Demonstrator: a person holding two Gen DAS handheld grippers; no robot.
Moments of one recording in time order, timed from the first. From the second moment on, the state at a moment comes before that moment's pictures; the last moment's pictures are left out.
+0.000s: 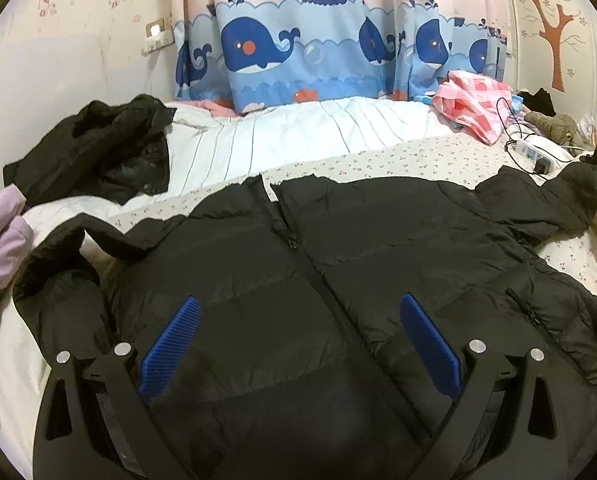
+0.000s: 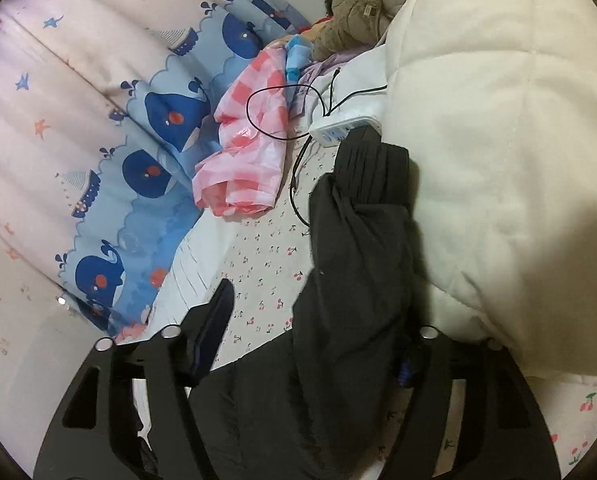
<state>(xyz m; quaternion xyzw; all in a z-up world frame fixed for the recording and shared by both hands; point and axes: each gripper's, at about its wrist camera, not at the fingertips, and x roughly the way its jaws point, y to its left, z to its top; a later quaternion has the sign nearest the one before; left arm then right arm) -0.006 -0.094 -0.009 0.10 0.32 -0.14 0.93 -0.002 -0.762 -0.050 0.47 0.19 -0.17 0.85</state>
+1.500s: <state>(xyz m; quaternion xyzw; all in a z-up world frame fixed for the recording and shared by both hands) -0.001 0.110 0.038 -0.14 0.33 -0.02 0.93 0.148 -0.189 0.079 0.11 0.25 0.21 0.94</state>
